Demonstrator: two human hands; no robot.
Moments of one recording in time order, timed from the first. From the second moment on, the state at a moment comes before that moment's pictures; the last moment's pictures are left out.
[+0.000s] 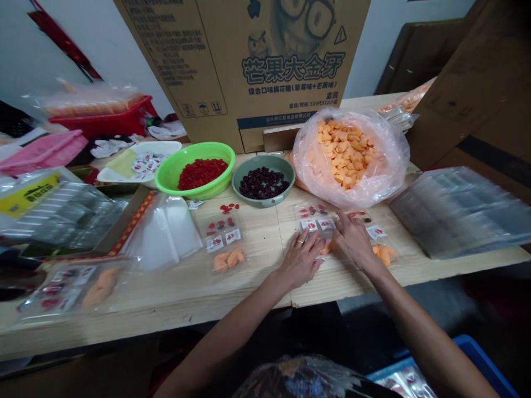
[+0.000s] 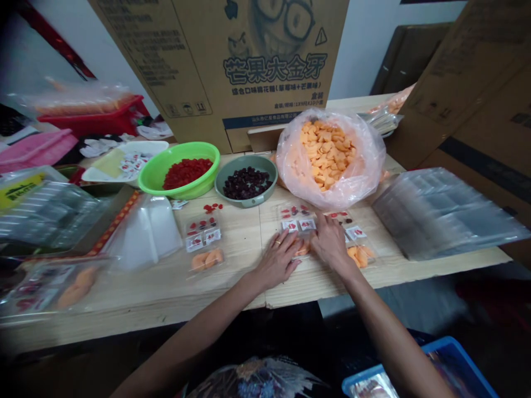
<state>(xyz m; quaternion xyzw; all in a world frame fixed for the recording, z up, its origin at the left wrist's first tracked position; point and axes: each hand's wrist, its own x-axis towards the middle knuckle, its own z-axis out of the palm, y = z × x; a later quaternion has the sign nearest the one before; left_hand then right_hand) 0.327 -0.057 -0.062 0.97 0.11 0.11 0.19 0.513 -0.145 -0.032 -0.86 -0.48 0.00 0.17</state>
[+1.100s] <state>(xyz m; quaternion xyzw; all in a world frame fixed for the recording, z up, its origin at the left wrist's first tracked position) 0.163 0.040 -0.050 0.83 0.54 0.13 0.12 0.397 -0.048 -0.036 -0.68 -0.70 0.16 0.14</state>
